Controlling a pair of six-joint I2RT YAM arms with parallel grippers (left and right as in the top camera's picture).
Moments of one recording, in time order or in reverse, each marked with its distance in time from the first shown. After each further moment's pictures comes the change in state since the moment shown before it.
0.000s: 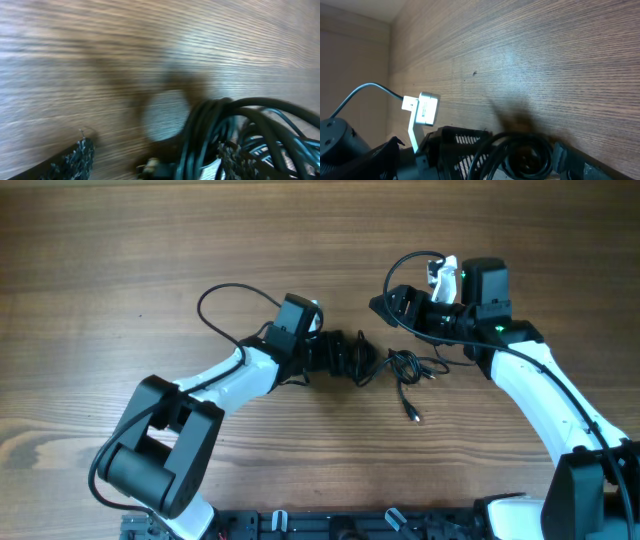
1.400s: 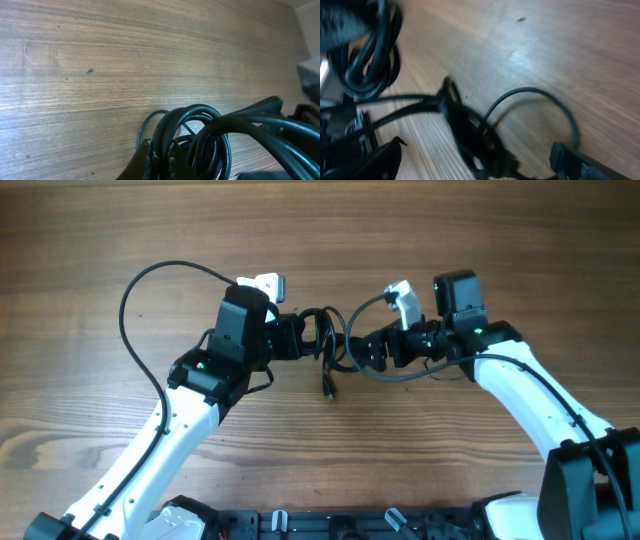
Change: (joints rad) left arm 0.092 -0.494 -0.005 -0.232 -0.140 0.166; right arm 0.106 0.032 -0.012 -0.140 -0.126 -0.629
